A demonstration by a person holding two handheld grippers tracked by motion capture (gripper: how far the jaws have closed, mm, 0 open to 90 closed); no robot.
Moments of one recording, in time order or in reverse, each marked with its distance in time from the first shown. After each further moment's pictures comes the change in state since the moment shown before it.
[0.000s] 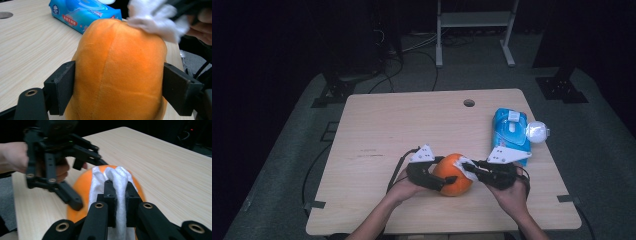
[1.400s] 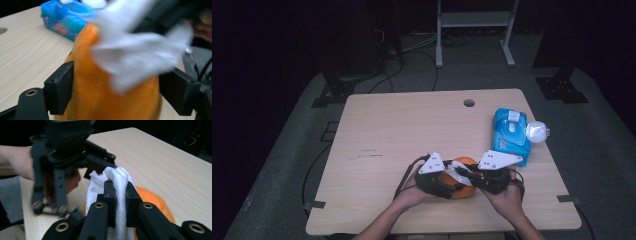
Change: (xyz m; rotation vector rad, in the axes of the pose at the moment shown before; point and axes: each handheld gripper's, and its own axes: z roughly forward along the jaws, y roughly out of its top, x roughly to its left) left arm -0.031 0.001 0.016 -0.017 0.011 0.150; right arm 0.017 0.009 0.006 0.012 0.009 -0.075
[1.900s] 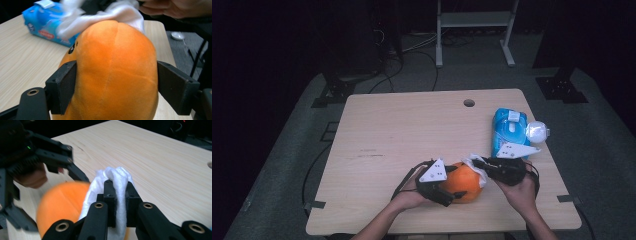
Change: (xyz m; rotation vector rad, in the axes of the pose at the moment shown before) left arm -0.001 -0.003 -0.005 -0.002 -0.056 0.063; right arm -0.043 -0.023 -0.020 0.024 -0.057 0.147
